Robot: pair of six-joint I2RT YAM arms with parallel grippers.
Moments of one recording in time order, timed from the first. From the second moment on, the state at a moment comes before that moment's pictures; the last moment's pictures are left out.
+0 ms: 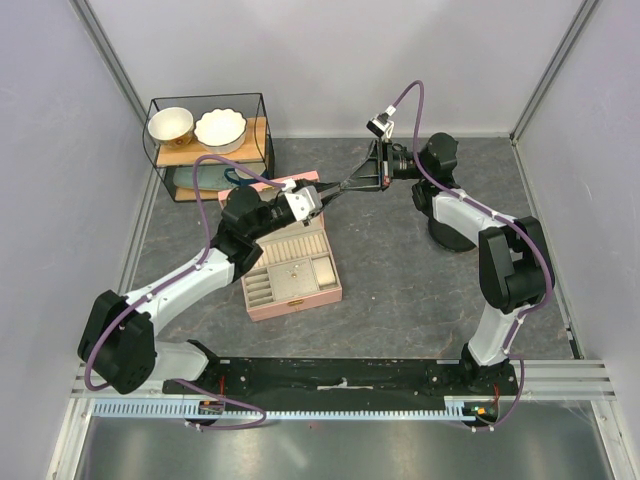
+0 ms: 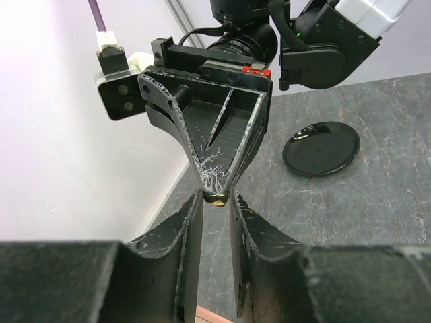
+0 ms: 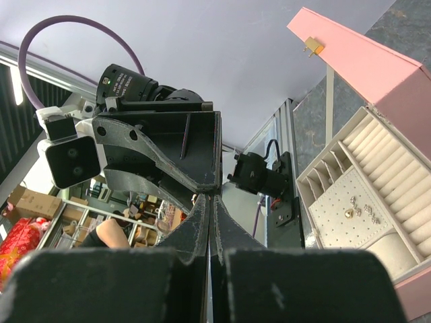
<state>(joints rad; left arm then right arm) -0.60 1.31 0.86 0.64 0.55 0.42 0.30 1.82 1.26 0.93 -1.31 1.45</state>
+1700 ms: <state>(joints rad) -0.58 1.29 1.25 -0.22 0.51 0.60 0.12 1.81 1.34 0.73 -1.31 1.26</state>
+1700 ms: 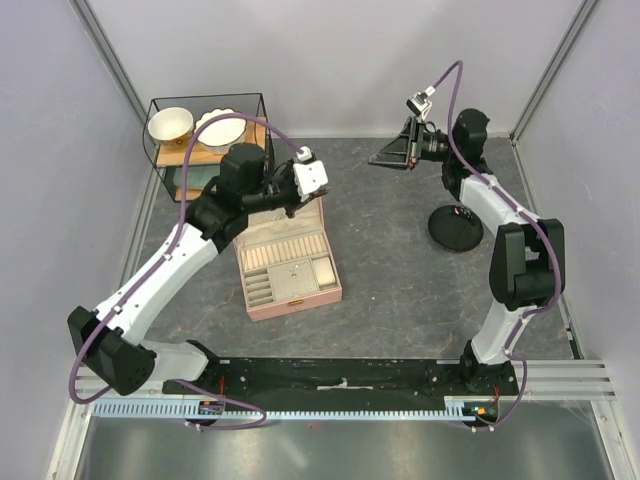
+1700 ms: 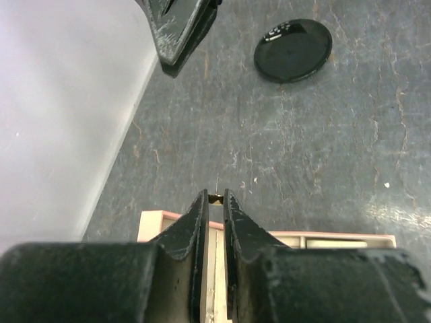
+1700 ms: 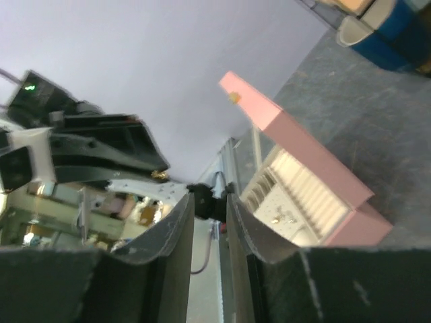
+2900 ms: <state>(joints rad) -0.72 1.54 1.37 -1.19 0.00 0.61 0.35 1.74 1.74 -0.75 -0.39 -0.08</state>
